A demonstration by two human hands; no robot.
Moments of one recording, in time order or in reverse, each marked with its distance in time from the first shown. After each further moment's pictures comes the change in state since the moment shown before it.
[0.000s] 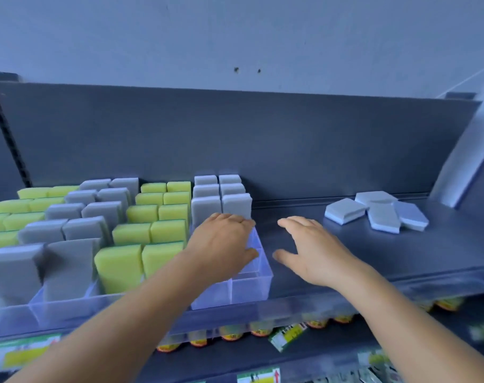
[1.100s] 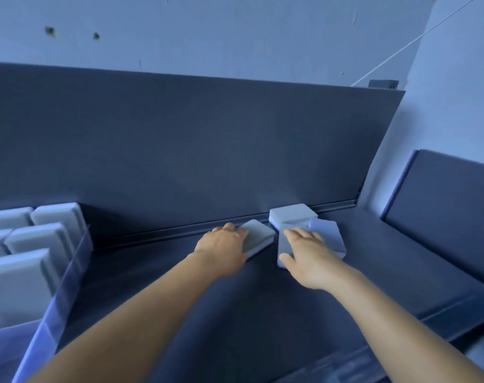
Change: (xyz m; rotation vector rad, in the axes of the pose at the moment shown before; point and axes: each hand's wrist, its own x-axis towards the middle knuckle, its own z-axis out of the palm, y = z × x) left_hand 0.287 0.157 0.120 -0.112 -0.263 -0.017; right_hand 0.083 0.295 -0.021 -0.042 -0.145 0.359
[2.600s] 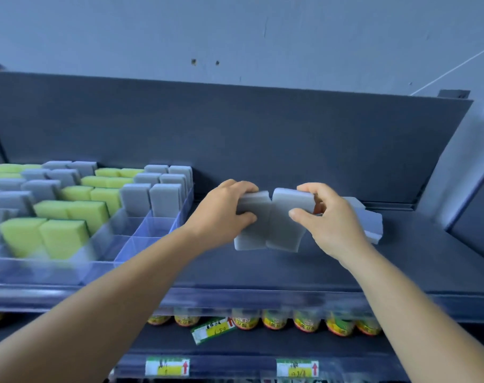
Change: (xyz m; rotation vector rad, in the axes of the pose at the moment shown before) left_hand -0.210 0.004 -0.062 -0.438 0.504 -0.136; right_hand -0.122 -0.053 -0.026 0.812 0.286 -0.333
